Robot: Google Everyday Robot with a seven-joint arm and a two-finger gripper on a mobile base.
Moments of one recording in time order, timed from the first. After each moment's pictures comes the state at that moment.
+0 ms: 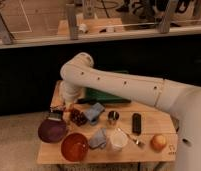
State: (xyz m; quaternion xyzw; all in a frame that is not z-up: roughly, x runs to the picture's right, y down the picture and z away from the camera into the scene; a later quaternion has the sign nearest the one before) arm -0.172 0.073 0.695 -0.21 -0.27 -0.29 0.89
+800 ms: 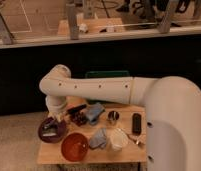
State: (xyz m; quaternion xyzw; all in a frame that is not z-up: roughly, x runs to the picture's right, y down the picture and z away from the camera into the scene) arm -0.217 0.134 0.715 -0.27 -0.25 -0.39 0.84
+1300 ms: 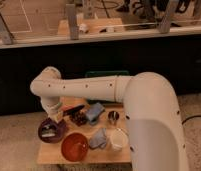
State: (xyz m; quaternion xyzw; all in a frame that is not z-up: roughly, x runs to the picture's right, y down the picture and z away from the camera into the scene) arm -0.232 0.145 0.744 -0.30 -0.21 -0.40 0.84
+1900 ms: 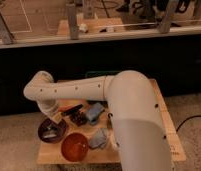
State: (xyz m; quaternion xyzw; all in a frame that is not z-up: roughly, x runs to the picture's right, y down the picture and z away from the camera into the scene) arm -0.240 0.158 0.768 -0.32 -0.16 -0.42 0.83
